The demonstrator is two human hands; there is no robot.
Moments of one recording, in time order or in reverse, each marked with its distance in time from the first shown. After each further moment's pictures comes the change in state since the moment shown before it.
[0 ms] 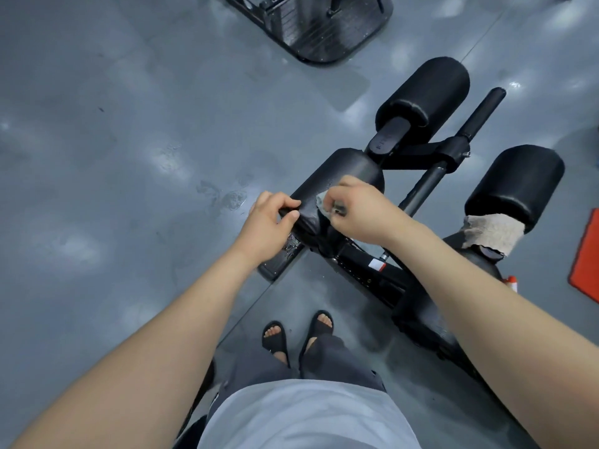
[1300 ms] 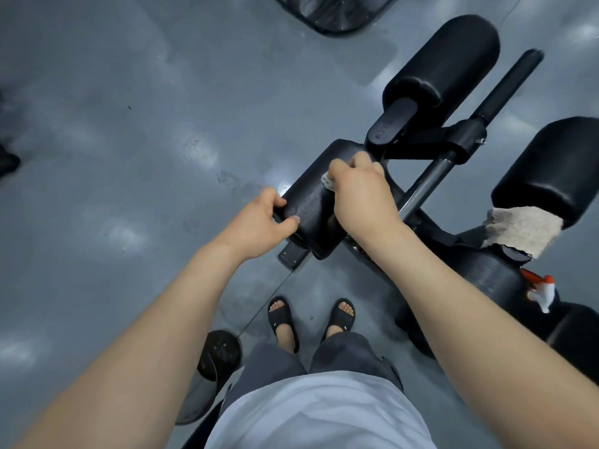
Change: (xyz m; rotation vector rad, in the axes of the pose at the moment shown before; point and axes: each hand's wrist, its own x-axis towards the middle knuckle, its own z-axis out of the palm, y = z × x) left_hand 0.011 0.045 -0.004 0.275 -0.163 -0.263; right_hand 0.014 0.012 -0.005 -0.089 0.268 0.174
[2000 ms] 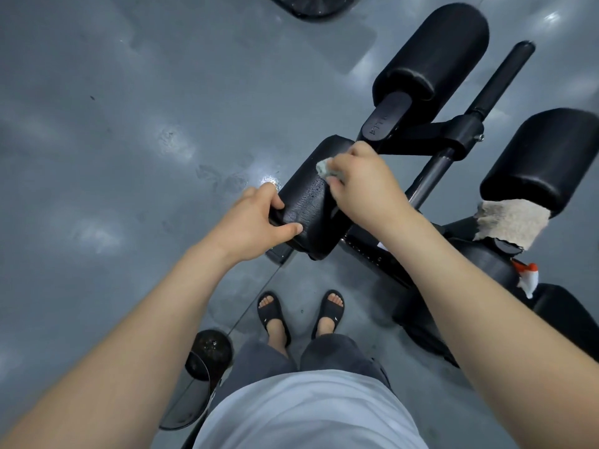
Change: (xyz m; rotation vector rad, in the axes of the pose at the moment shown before) left_hand 0.016 -0.004 -0.011 0.077 -0.041 0.136; right_hand 0.020 0.018 0.005 0.112 0.038 -0.052
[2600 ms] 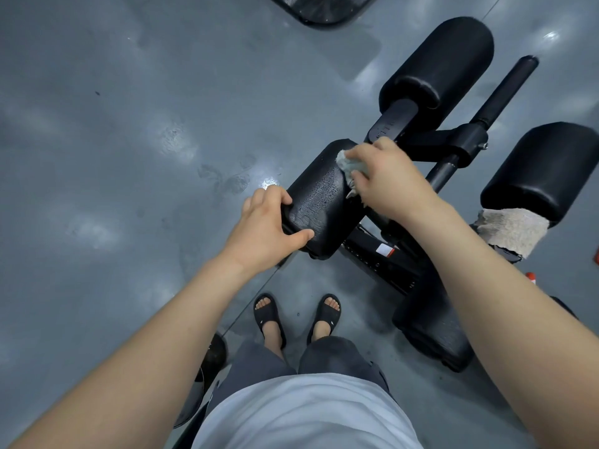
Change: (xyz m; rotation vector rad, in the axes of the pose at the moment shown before) left_hand -0.012 -0.003 0.024 -0.052 0.154 0.053; right_hand 0.011 0.021 -0.018 -0.072 -0.066 -0.038
